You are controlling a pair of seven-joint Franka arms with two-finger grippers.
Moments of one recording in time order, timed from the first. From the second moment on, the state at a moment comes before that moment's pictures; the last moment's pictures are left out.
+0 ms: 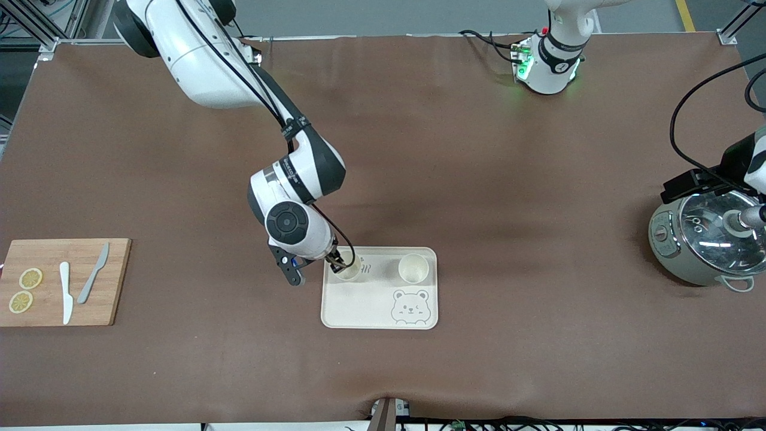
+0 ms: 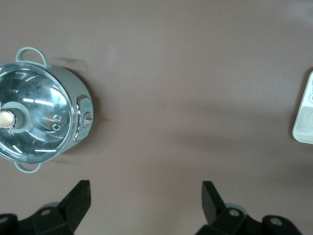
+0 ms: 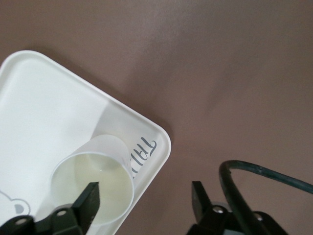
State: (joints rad) left arm 0.17 0.15 -0.19 -1.44 0.04 1.58 -0.16; right arm 0.50 0.79 0.05 -1.23 0.07 1.93 1.51
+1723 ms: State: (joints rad) left arm 0.03 -0.05 -0.10 -1.50 0.04 1.45 -0.16; right arm 0.01 0.06 0.02 -1.69 0.07 1.63 0.06
